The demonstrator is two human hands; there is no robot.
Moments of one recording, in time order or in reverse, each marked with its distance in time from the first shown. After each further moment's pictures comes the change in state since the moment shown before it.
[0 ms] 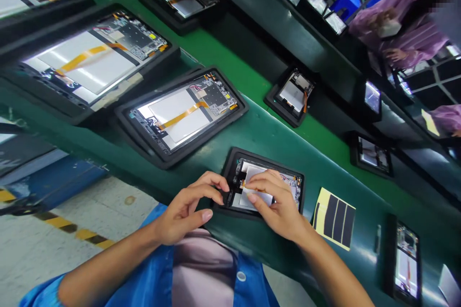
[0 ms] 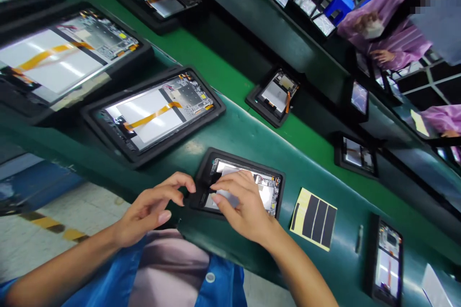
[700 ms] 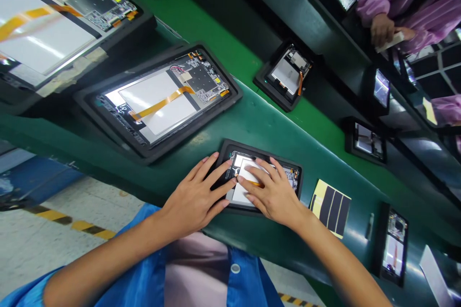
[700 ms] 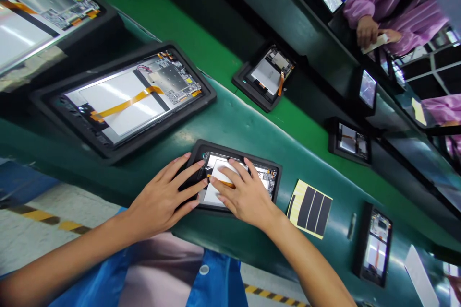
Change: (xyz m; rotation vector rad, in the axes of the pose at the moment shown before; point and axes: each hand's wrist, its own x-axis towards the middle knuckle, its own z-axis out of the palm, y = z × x) left_hand 0.011 -0.021 0.026 1.118 -0.122 0.184; right_hand -0.030 0.045 -0.008 -0.679 -0.306 -0.225
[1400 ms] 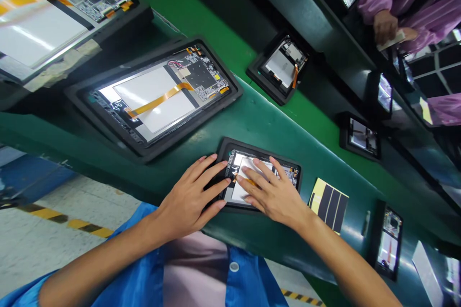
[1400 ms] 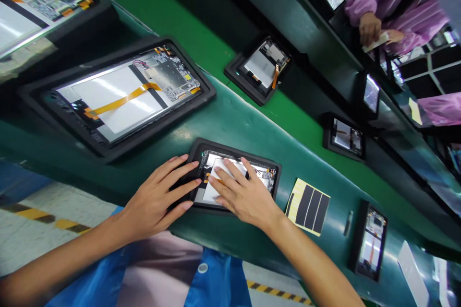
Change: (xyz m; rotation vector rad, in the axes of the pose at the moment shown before) left_hand -0.010 -0.006 0.004 -0.121 0.131 0.046; right_hand 0.003 -0.002 -0.009 -0.084 -0.086 -0.092
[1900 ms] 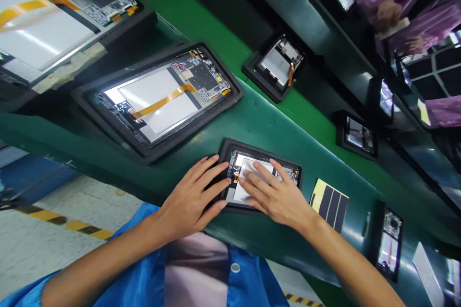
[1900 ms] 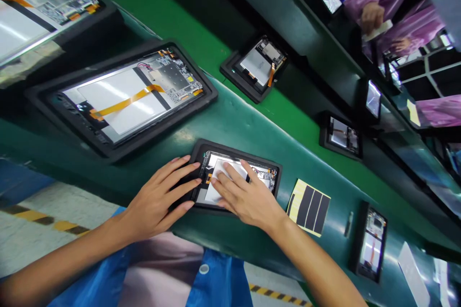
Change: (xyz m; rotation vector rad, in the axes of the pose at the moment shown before) left_hand -0.001 0.000 0.000 -0.059 0.042 -0.025; right_hand -0.001 0.002 -0.006 -0.098 0.006 -0.057
